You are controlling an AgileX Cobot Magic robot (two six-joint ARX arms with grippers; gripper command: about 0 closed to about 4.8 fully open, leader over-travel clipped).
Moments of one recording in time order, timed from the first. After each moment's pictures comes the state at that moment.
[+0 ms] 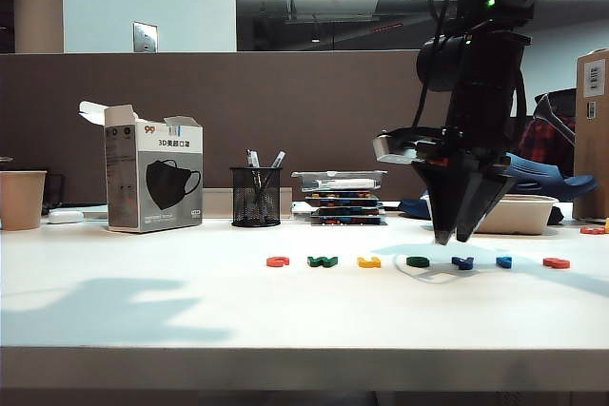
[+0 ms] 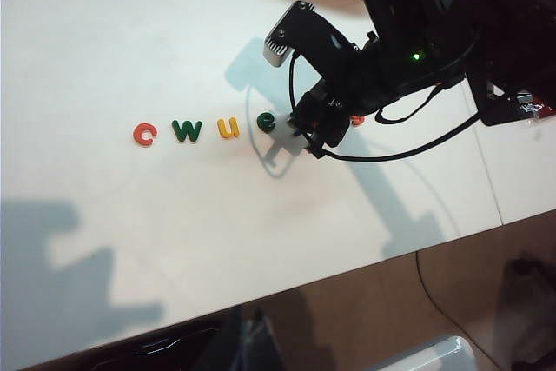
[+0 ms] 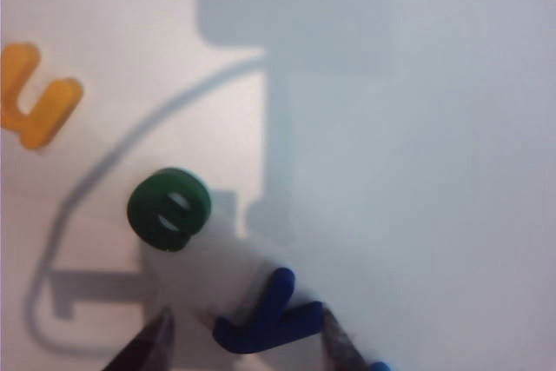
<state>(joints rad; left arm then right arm) -0.86 1.33 1.78 -1.19 -0.13 -0.67 0.30 2.05 1.65 -0.98 -0.14 -0.44</state>
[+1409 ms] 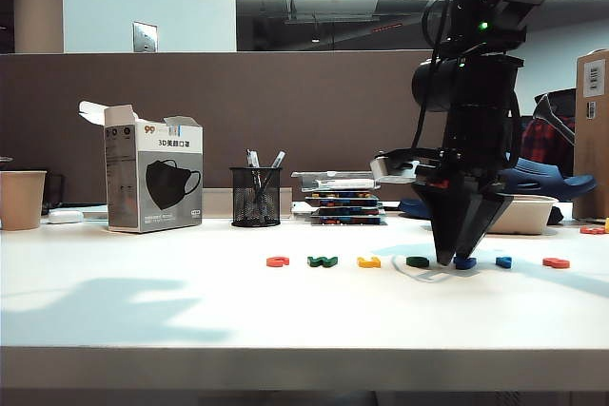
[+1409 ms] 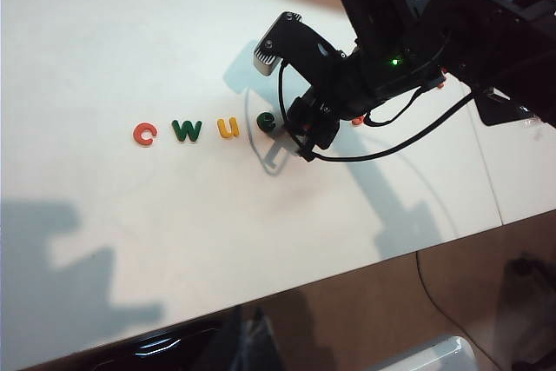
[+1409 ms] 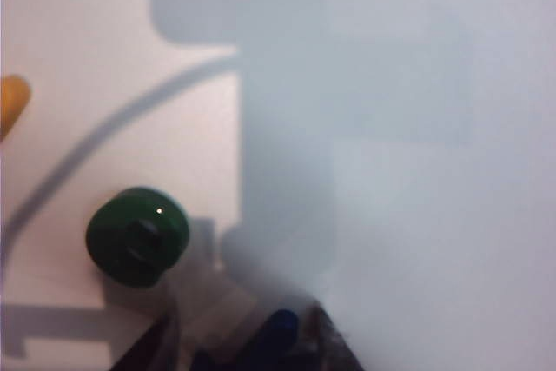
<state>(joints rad) -0.86 1.33 1.78 -1.19 -0.13 -0.67 0.31 2.10 1.65 -0.97 -0.13 -0.45</state>
